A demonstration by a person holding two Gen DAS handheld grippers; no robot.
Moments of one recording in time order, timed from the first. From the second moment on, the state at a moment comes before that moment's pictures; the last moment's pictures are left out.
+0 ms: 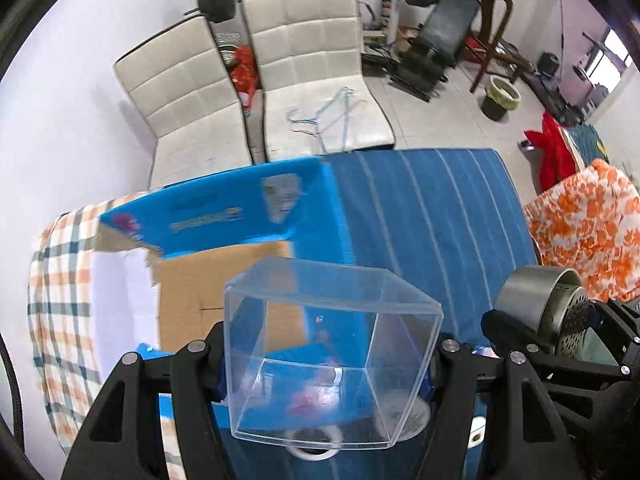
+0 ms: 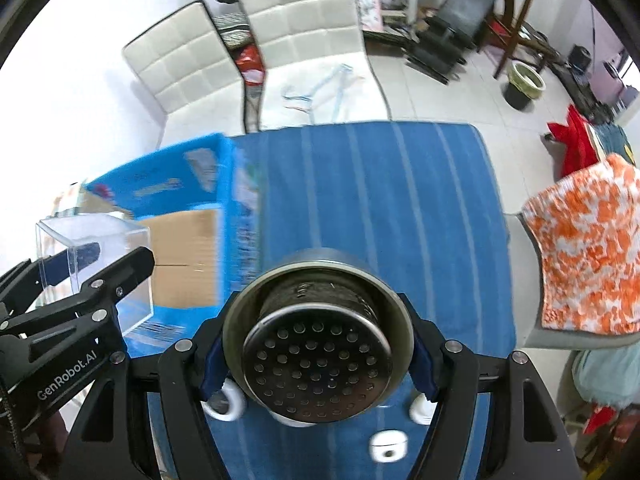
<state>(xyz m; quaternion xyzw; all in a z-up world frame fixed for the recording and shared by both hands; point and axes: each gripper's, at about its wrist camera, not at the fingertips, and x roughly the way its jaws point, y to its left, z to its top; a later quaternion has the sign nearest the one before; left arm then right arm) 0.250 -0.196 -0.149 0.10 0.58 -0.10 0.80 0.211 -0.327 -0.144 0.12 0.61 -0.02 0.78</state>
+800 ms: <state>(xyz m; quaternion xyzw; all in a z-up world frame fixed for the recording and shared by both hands) 0.340 0.000 -0.250 0.03 0.67 -0.06 0.74 0.351 -0.159 -0.292 0.13 0.68 -0.02 0.72</state>
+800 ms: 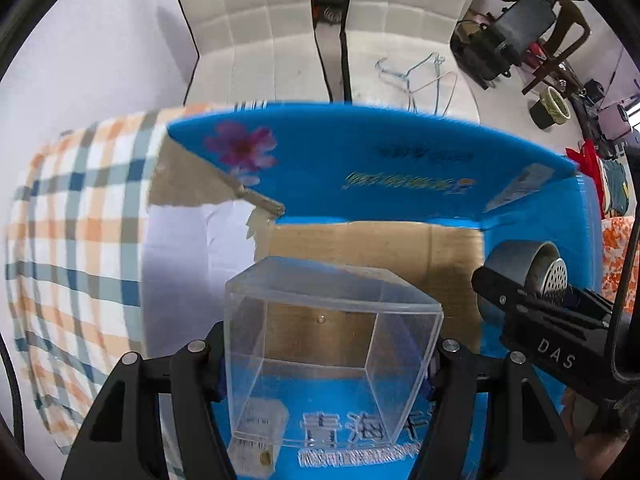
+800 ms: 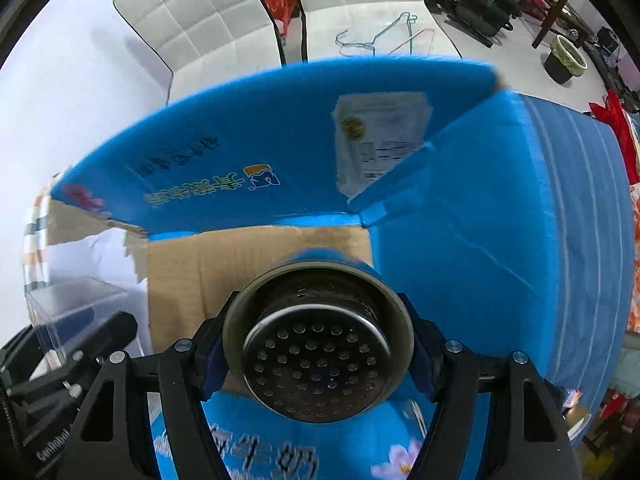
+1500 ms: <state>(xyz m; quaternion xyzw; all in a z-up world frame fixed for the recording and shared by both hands) 0.353 0.002 -0.285 -0.06 0.69 -0.09 0.71 0.372 -0.151 -0.282 0.09 0.68 -0.04 0.72</state>
